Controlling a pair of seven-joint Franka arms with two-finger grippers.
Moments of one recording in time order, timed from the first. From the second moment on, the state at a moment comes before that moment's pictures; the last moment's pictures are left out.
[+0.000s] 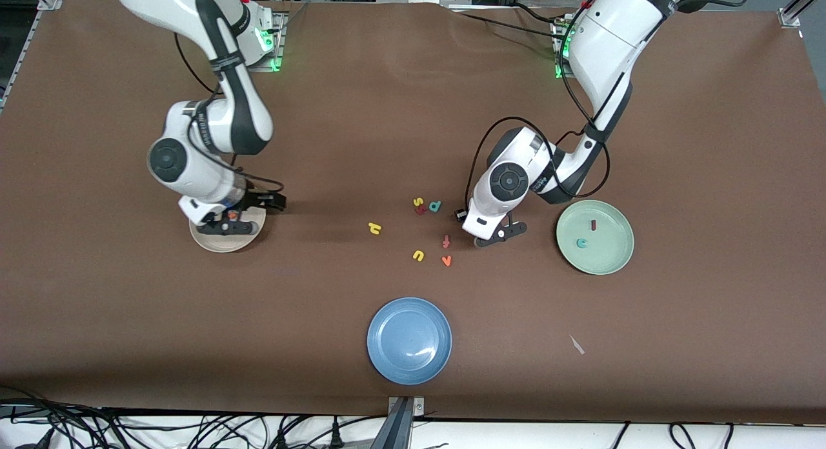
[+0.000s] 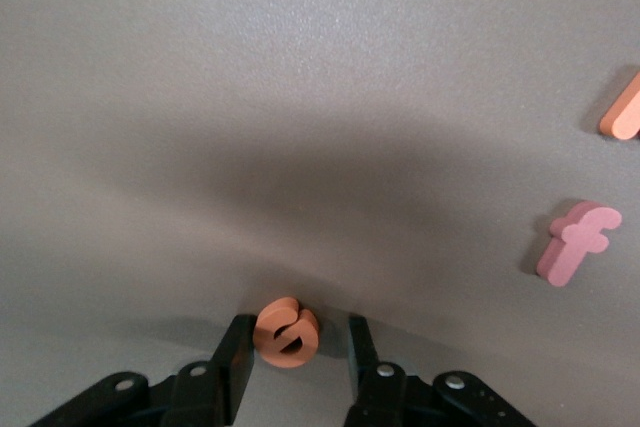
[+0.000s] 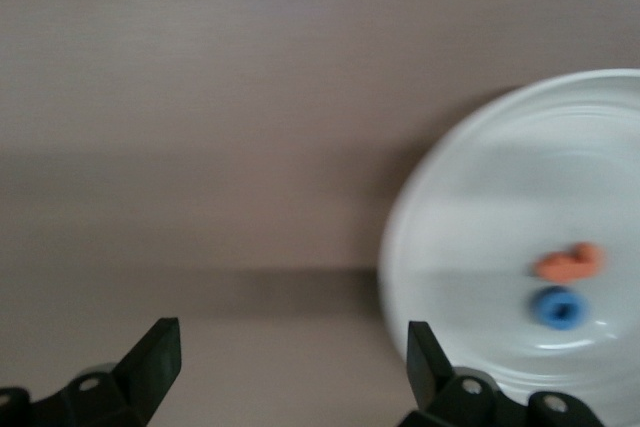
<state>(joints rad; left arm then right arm) -0.33 0.70 -0.26 -1.75 0.04 2.32 -0.94 0.69 0.40 -0.39 -2.03 0.36 2.31 0.08</state>
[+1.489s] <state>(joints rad) 0.10 0.56 -0.23 -1.75 0.07 1.94 -0.35 0.91 0.74 -0.31 -1.71 0.35 2.47 -0.26</state>
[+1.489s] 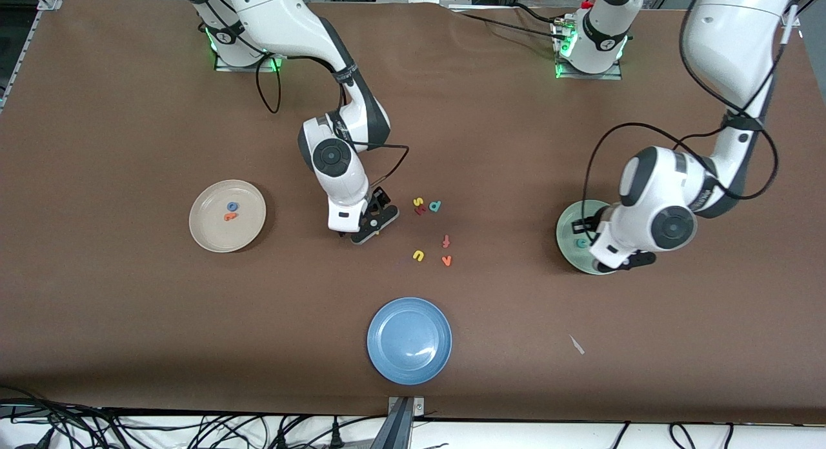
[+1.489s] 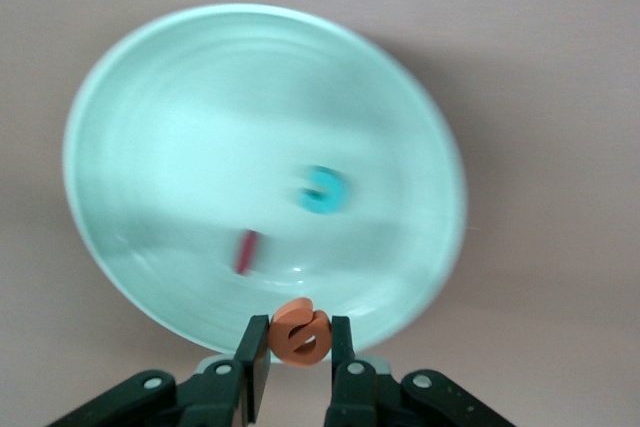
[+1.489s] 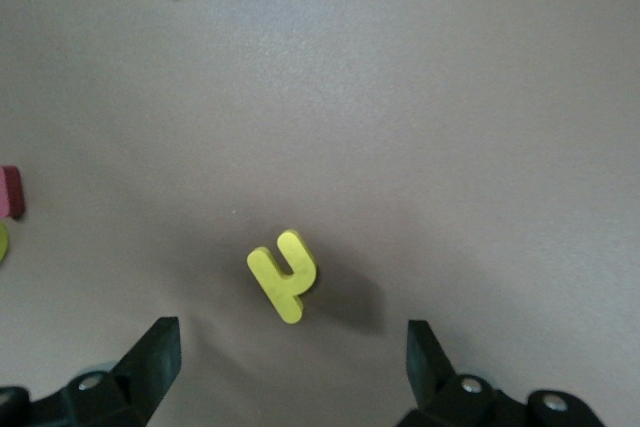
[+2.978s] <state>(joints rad) 0.10 0.38 -0.32 -1.60 0.07 1.60 -0.37 0.91 0.77 -0.29 -1.67 0.33 2.50 -0.27</state>
